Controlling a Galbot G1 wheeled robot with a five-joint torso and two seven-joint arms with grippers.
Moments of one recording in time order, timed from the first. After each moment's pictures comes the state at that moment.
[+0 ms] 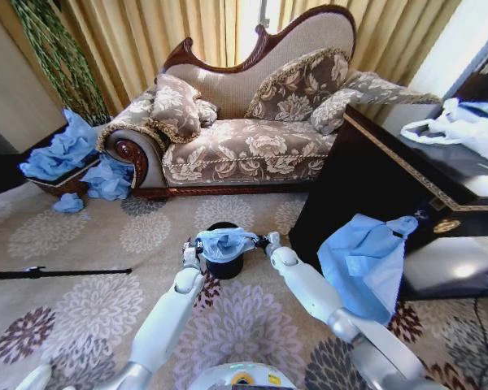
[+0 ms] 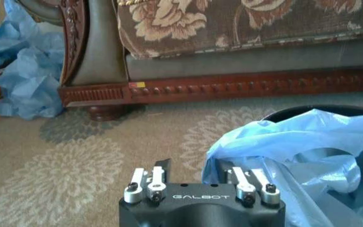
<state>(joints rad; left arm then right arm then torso) 0.92 -1.30 -0.23 -1.39 -0.32 0.16 -0.43 -0.52 1.32 -0.18 1.02 0.61 -0.27 0.07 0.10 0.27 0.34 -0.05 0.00</state>
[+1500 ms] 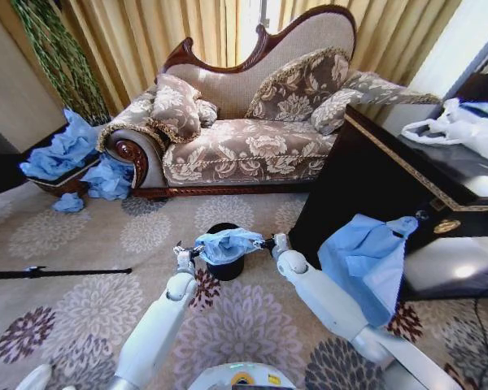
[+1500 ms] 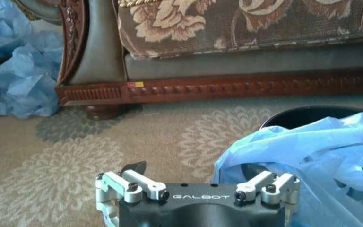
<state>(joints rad) 0.98 -1.26 -0.24 -1.46 -0.35 0.17 -0.39 -0.61 1.17 -0.20 1.34 0.66 -0.35 0.23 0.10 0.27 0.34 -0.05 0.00</state>
